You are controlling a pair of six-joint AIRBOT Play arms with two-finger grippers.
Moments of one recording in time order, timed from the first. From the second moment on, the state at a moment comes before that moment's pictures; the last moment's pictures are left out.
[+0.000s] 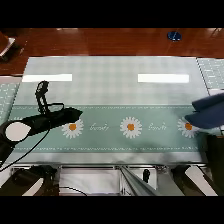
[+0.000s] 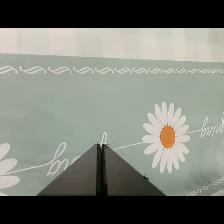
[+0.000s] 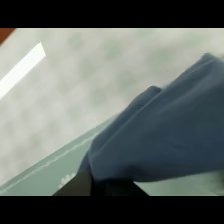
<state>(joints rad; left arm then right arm) -0.34 -0.68 0.50 0.97 -0.68 -1.61 -0.96 -0.98 1.58 -0.98 1.80 1.59</state>
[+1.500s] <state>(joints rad) -0.34 -0.69 0.50 0.97 -0.49 -1.61 -1.18 -0.63 1.16 -1.75 1.85 1.65</state>
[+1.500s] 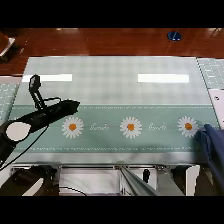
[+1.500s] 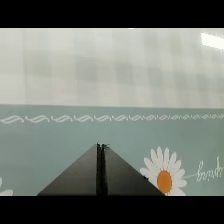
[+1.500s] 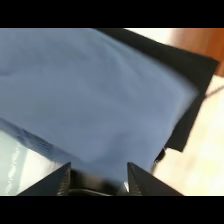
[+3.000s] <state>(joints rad) -0.21 -1.19 1.14 1.27 -1.06 -1.53 0.16 -1.29 1.26 -1.75 1.28 1.79</state>
